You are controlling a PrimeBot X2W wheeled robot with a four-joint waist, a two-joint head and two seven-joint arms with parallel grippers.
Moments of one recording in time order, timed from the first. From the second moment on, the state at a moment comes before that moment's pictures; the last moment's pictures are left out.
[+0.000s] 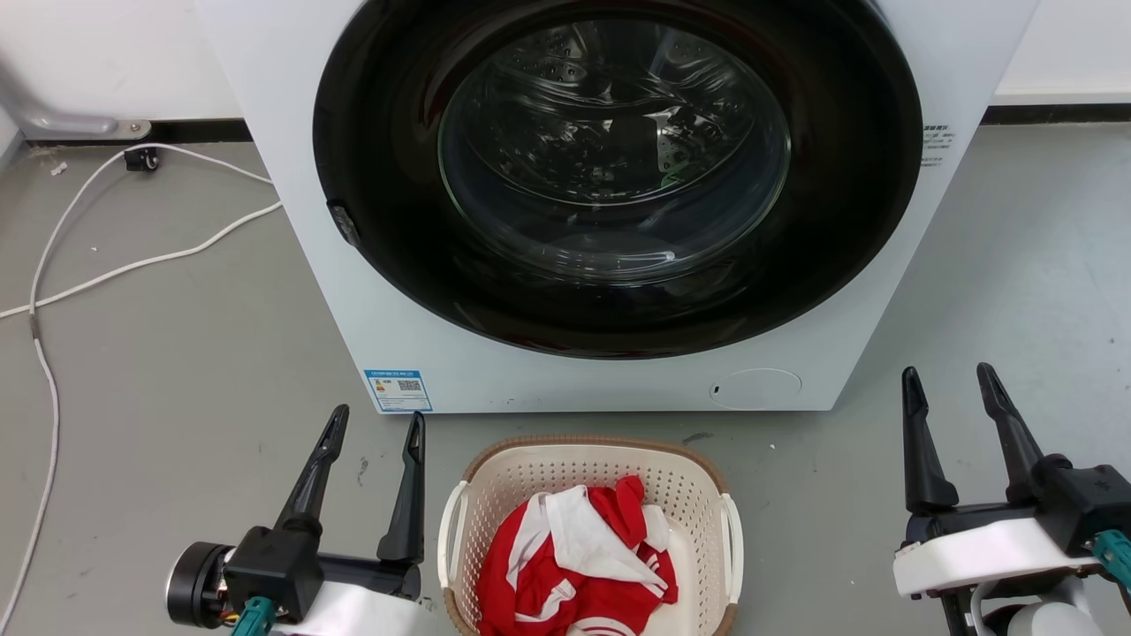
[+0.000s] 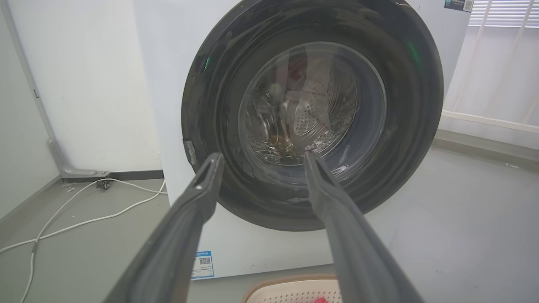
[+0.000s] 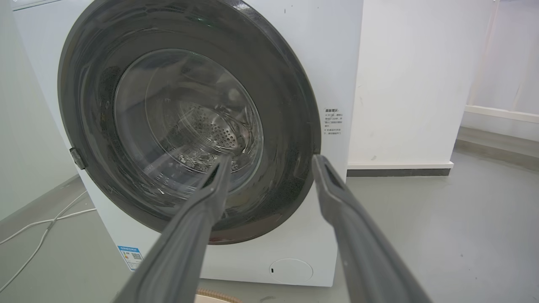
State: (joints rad) left arm 0.05 0.11 -0.14 -0.07 -0.16 -0.05 -0.24; right arm -0.04 -0.05 -0.04 0.06 0.11 0.13 -0.24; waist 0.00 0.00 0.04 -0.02
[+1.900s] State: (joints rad) left arm -0.40 0.18 -0.08 0.54 -0.13 -0.13 -0.26; right arm -0.43 -0.05 0.01 0.45 0.02 0.13 -0.20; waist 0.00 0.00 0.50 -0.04
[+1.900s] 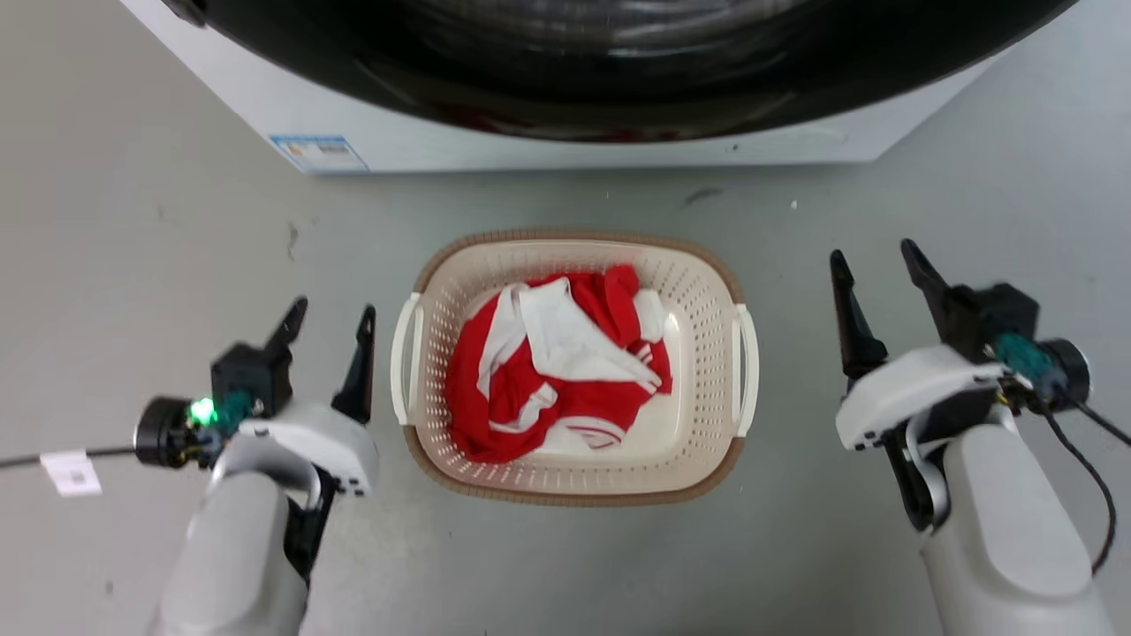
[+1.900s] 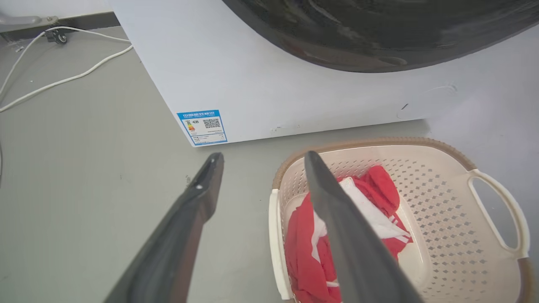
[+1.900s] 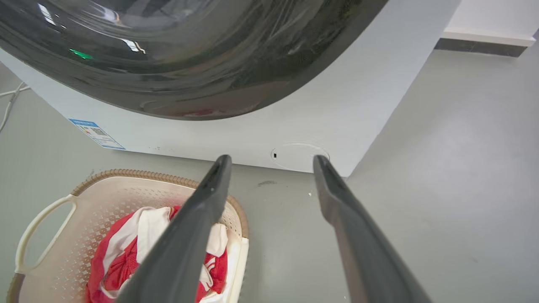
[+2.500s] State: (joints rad) left arm -0.74 0.27 -0.42 0.91 -0.35 -0.13 -0.26; right arm -0.73 -0.05 0.05 0.93 0.08 0.13 -0.11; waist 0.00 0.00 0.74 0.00
